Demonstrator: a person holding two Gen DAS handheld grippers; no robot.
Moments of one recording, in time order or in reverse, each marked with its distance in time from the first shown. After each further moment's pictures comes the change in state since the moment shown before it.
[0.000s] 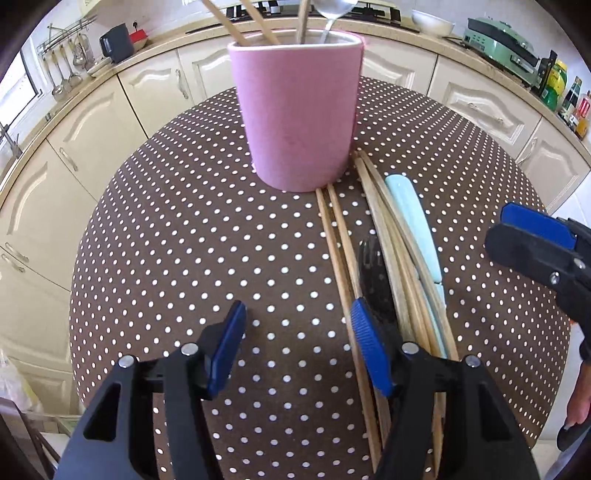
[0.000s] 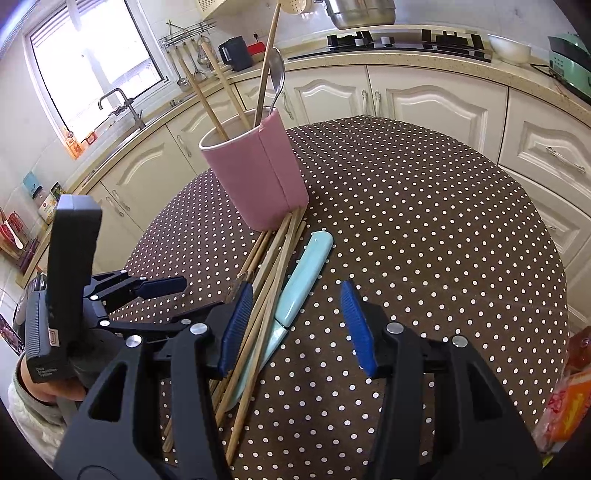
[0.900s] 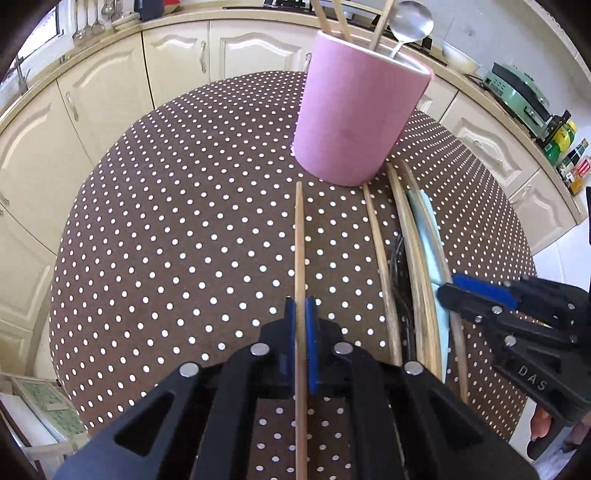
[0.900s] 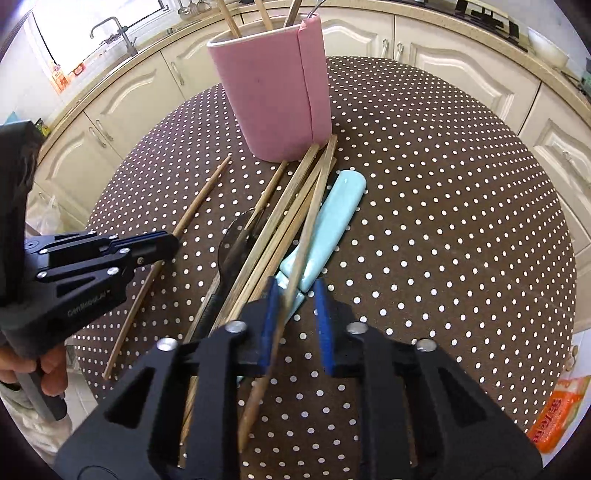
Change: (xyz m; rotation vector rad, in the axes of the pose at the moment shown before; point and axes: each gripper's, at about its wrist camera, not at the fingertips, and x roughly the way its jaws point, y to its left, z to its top) left arm -0.003 0.057 -0.009 -0.198 -0.012 -0.148; right arm 0.053 0.033 -0.006 -0.118 0.260 -0.101
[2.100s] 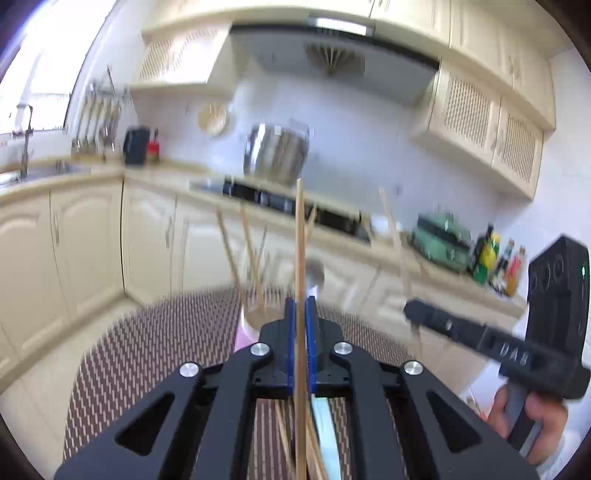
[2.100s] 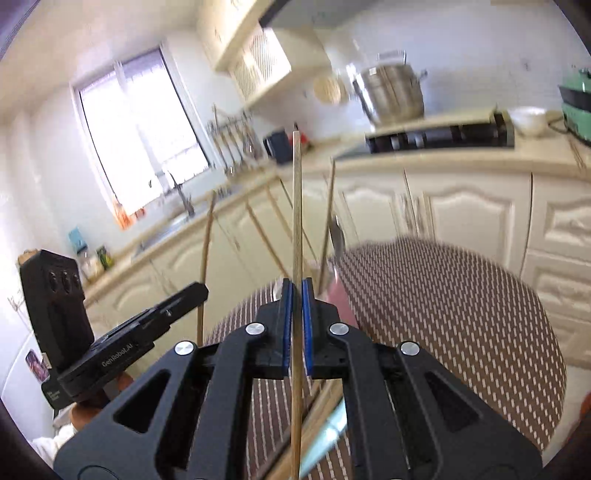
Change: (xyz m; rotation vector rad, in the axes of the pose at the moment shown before) left arm -0.127 -0.026 0.057 0.028 -0.769 -0.200; right arm -0.139 -0.033 0.058 0.108 -0.681 0.264
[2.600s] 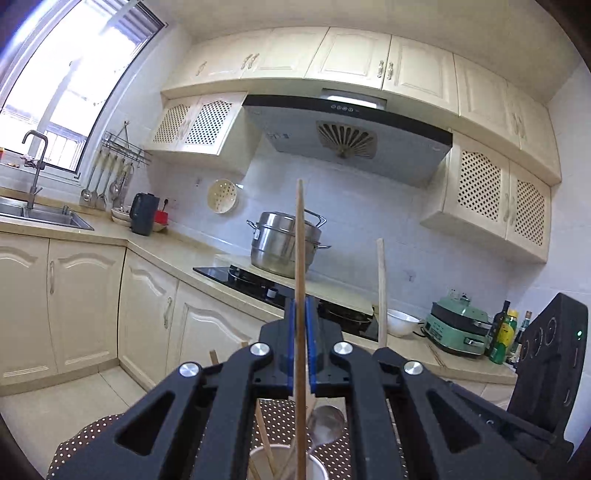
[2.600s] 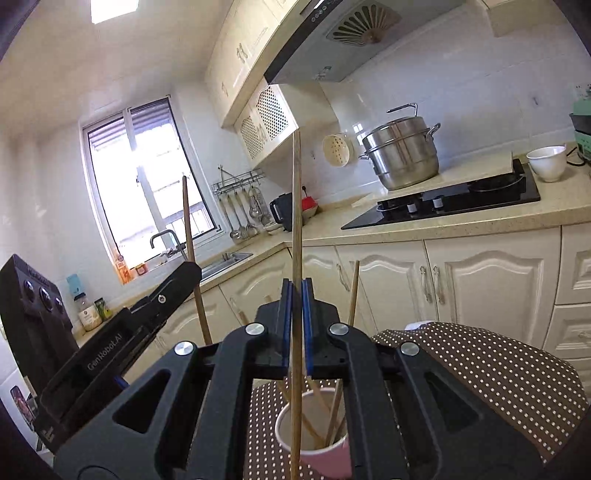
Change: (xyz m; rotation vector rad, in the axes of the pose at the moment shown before) left arm 0.053 0.011 0.053 -0.037 -0.306 0.034; right arm 0.077 -0.009 0.048 0.008 -0.224 0.024
